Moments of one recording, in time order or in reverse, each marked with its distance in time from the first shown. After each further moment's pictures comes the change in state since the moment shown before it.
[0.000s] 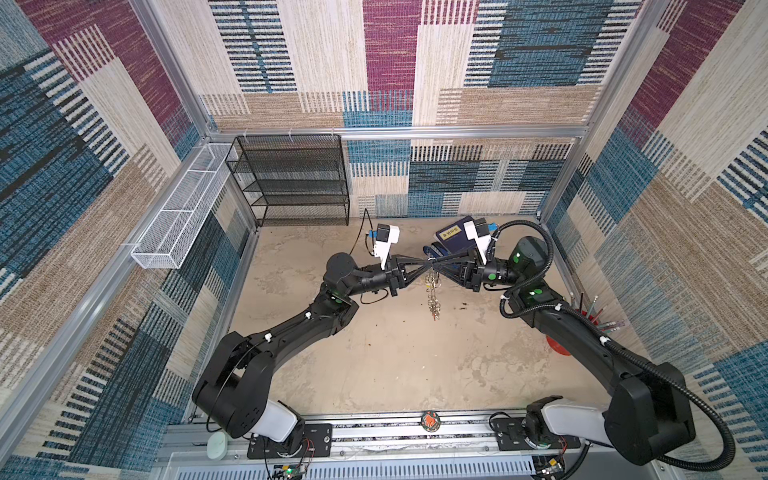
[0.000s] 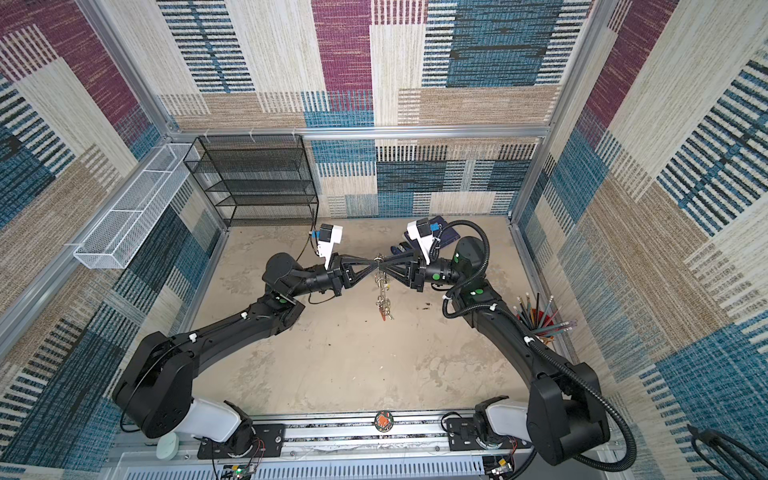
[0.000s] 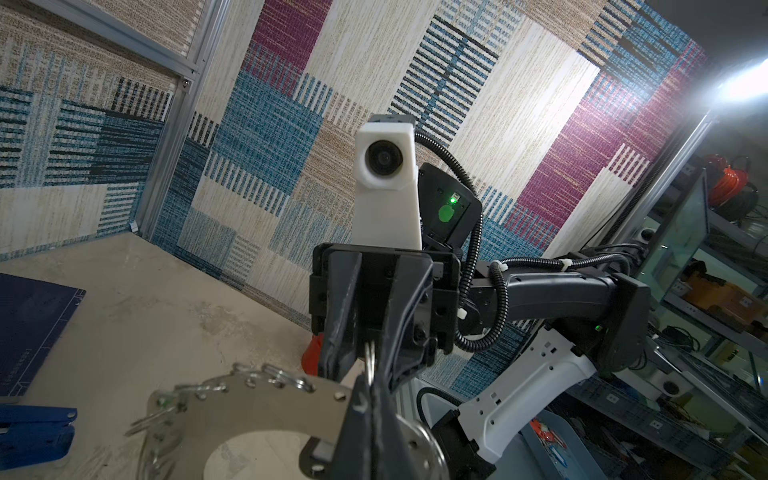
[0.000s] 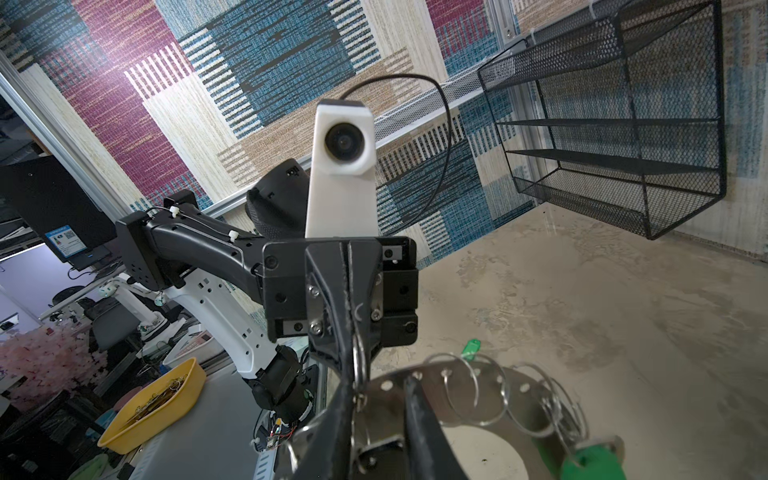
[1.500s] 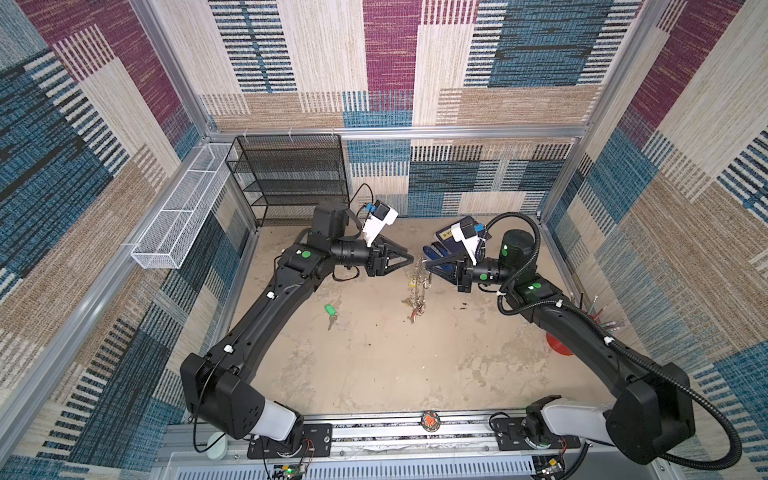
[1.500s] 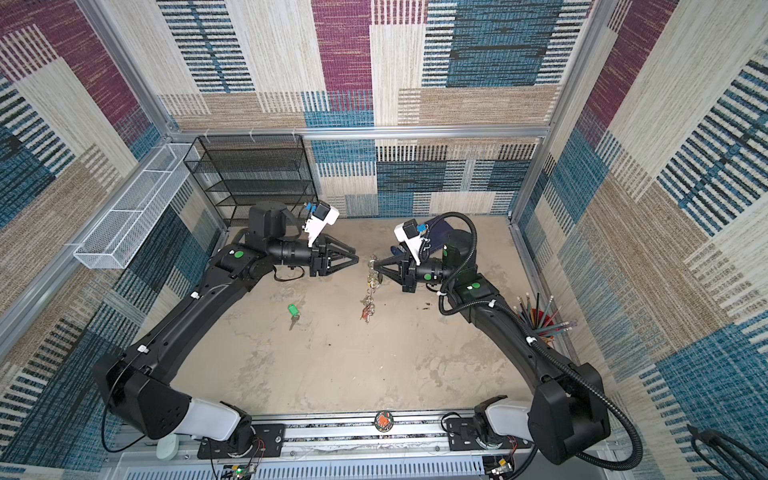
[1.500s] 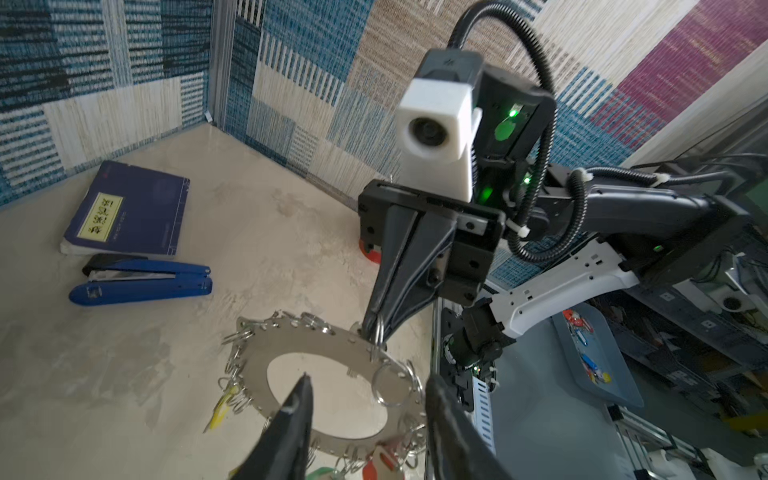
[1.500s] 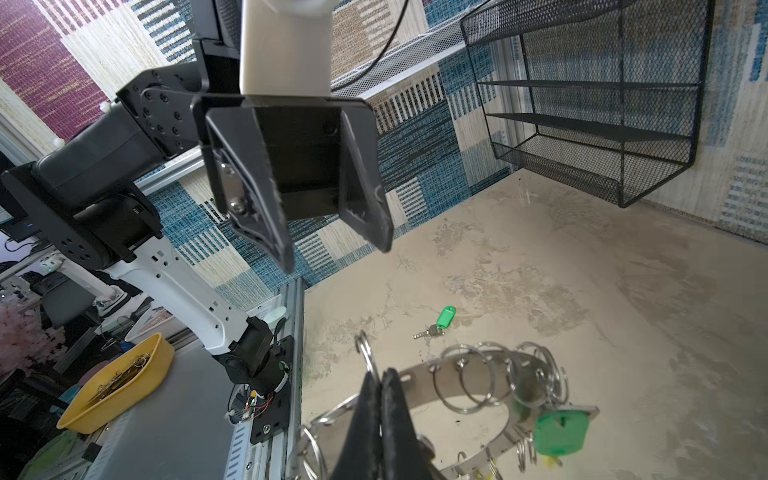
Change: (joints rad) left arm 0.142 0.000 0.602 -1.440 0.120 0.707; right arm 0.058 0.001 0.110 -0.356 0.105 -0.267
